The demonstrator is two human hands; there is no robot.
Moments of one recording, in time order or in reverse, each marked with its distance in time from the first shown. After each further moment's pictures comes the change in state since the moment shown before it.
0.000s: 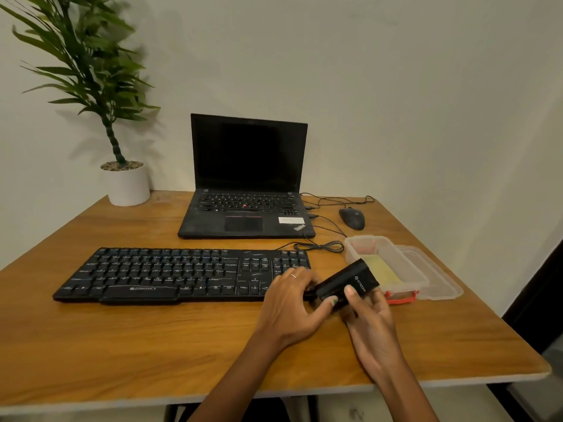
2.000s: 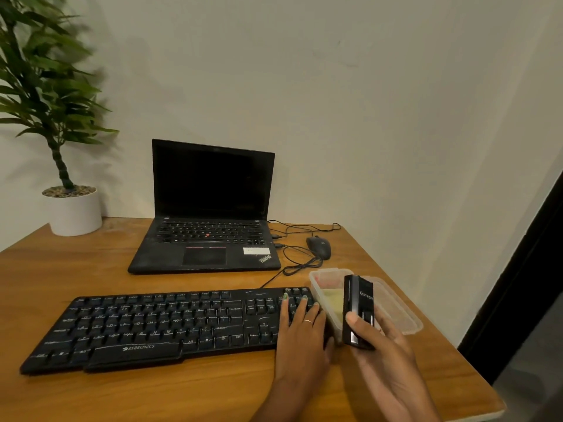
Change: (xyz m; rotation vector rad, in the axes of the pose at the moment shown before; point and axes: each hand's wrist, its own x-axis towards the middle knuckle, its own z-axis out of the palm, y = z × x) left_hand 0.024 0.036 0.085 0.437 -0.165 -0.038; right_hand -0.013 -0.081 0.008 0.032 0.167 0.020
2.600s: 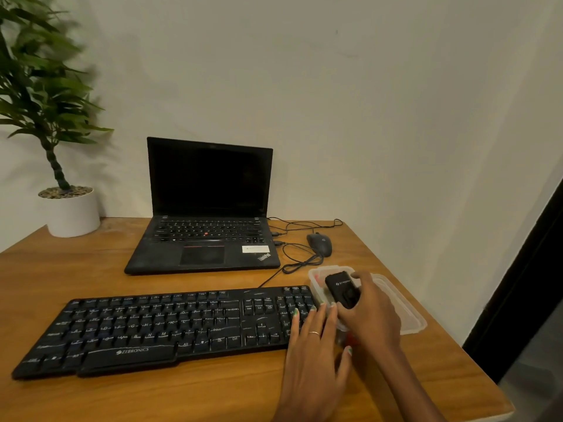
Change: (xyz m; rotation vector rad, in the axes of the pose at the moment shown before) left_hand -0.015 0.020 -0.008 -0.153 -0.073 -0.032; right_hand 0.086 0.009 -0.017 -1.628 0.238 -0.533
